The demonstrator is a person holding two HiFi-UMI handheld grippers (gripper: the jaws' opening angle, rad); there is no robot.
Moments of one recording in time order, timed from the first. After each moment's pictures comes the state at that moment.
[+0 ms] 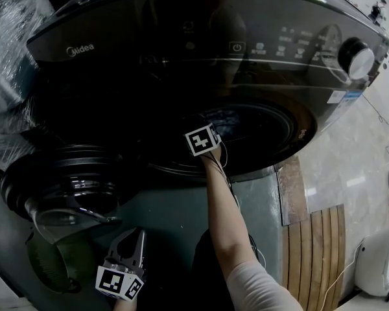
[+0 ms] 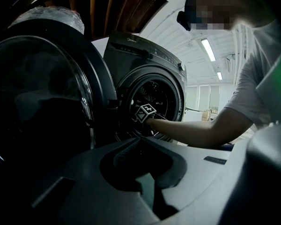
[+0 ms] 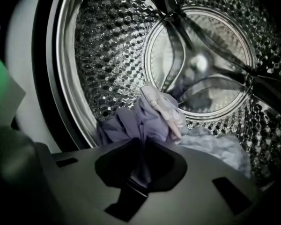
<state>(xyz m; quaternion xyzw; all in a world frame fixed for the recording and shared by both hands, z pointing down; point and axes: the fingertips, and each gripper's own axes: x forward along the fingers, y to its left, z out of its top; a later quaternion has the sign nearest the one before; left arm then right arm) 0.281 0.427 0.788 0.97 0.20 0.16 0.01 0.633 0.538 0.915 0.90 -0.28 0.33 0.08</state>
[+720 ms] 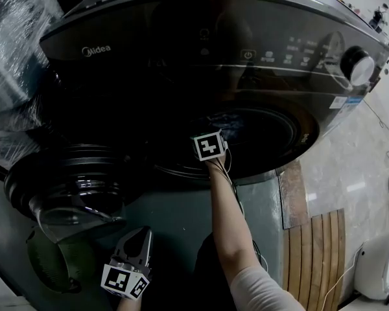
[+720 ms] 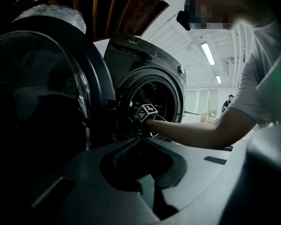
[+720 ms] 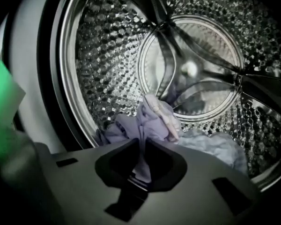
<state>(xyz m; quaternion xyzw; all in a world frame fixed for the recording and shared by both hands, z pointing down) 0.284 0.432 0.788 0.97 0.21 0.15 0.03 0.627 0.544 0.890 0.92 -0.26 0.30 0.04</state>
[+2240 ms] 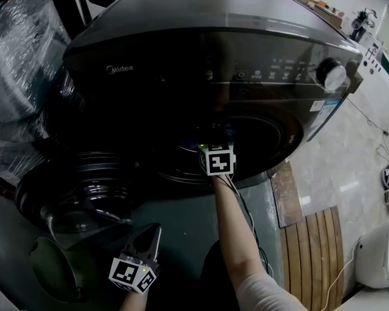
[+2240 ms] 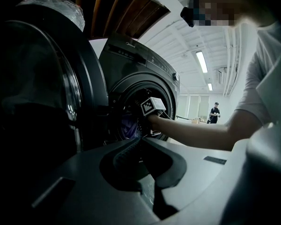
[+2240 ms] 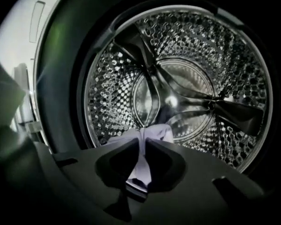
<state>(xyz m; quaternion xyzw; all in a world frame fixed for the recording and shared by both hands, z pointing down) 0.292 0.441 0.770 0.95 0.27 0.13 0.05 0.595 0.582 0.783 0.97 -0.19 0.17 -0.01</state>
